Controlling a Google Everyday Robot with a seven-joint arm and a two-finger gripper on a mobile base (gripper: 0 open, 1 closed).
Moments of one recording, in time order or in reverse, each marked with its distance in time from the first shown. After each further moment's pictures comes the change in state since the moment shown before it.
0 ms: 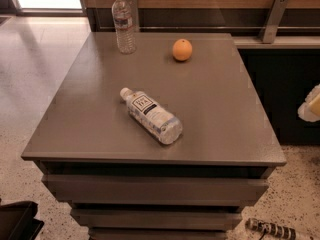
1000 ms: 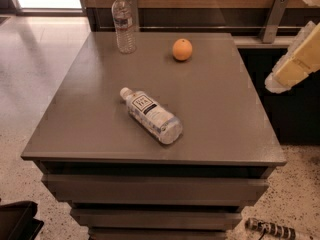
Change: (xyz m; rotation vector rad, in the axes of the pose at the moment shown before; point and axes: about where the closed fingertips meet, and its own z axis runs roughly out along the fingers) arm -0.053 -0.011 0.006 -0.051 -0.089 0.045
